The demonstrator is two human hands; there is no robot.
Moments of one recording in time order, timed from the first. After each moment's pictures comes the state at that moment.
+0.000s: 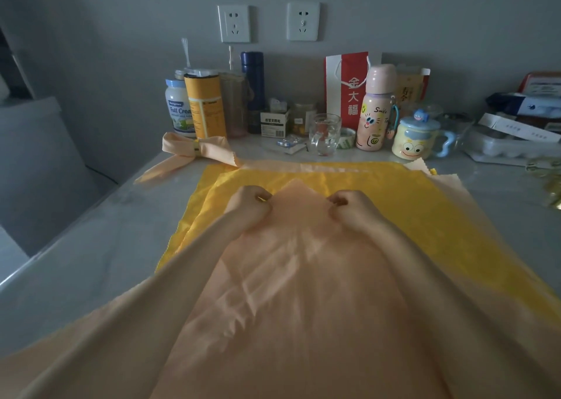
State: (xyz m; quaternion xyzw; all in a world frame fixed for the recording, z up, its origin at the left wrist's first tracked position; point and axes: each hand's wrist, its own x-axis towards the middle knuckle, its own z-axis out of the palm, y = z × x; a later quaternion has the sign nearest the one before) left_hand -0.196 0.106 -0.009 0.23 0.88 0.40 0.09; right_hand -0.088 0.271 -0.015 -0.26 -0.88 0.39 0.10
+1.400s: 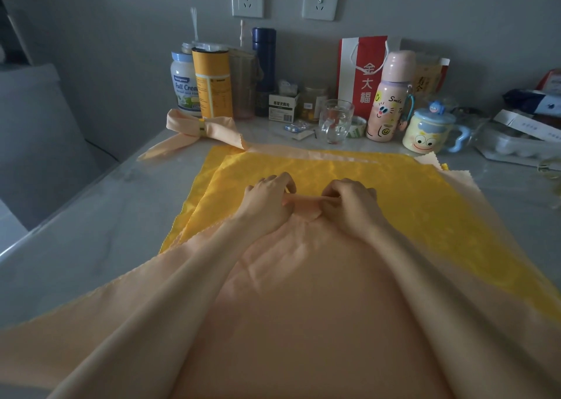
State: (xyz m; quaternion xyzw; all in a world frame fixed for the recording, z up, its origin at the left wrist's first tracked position) left_hand -0.174 0.103 -0.020 0.37 0.89 0.26 -0.02; right_hand -0.092 0.251 -0.025 -0.17 -0.95 0.20 0.17
